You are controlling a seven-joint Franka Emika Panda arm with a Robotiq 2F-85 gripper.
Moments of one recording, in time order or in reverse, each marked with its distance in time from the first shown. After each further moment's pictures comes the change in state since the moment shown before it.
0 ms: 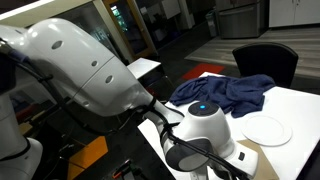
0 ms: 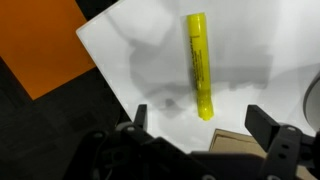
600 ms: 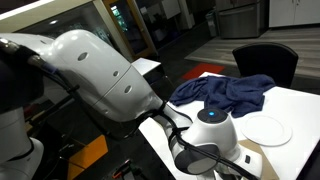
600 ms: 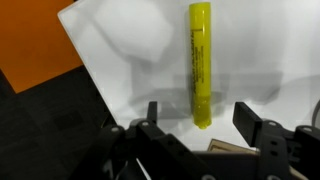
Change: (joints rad) arm -0.040 0.094 0.043 0.077 0.036 0.000 -0.111
